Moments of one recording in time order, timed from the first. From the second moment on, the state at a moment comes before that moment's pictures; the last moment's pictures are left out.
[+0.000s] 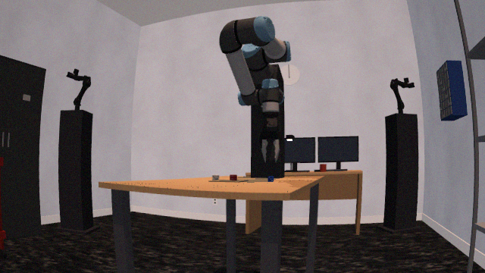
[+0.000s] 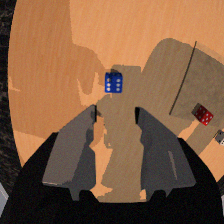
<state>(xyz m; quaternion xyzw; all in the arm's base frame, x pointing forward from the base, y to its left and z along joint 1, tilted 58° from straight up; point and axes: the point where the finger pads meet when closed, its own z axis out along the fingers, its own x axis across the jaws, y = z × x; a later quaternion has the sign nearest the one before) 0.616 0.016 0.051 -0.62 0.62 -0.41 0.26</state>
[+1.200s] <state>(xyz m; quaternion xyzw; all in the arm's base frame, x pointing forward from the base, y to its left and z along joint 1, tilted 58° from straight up) 0.641 0.012 0.036 -0.63 0.61 -0.41 0.26</state>
